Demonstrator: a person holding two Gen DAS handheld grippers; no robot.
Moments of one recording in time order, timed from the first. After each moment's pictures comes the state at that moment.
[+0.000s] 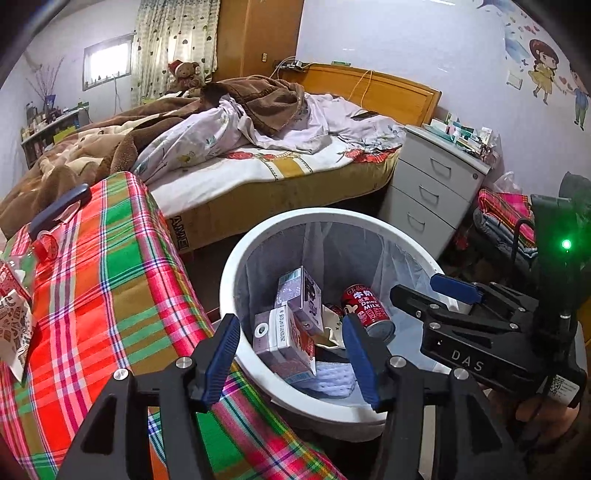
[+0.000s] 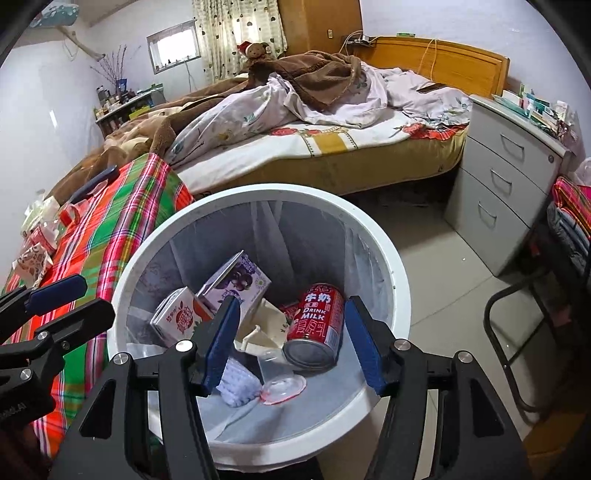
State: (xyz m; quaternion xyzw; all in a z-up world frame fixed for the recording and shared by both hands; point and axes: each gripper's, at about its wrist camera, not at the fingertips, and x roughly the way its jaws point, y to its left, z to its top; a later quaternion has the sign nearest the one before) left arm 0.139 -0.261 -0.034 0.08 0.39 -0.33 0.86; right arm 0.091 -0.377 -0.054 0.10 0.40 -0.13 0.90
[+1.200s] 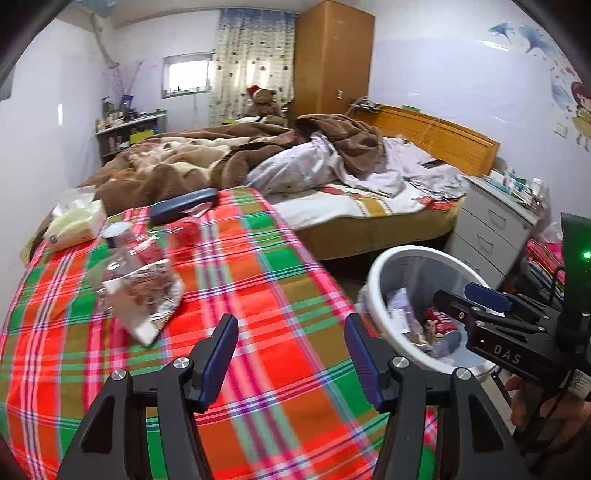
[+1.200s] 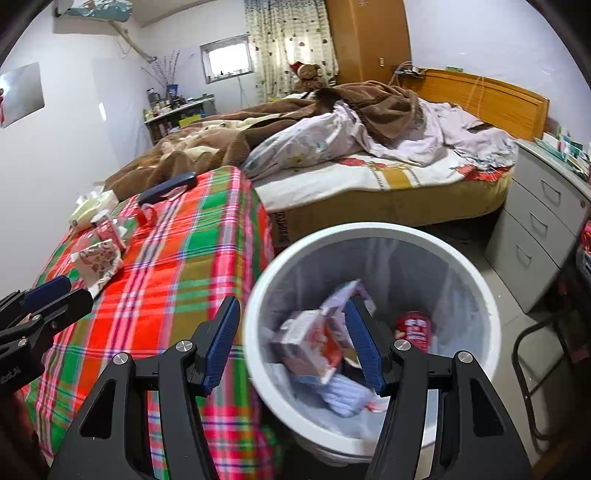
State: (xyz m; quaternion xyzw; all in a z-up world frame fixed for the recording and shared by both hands) left arm 0.129 -0.112 0.002 0.03 0.34 -0.20 0.92; right arm 0.106 -0.286 -0.026 0.08 0.36 -0.05 0.93
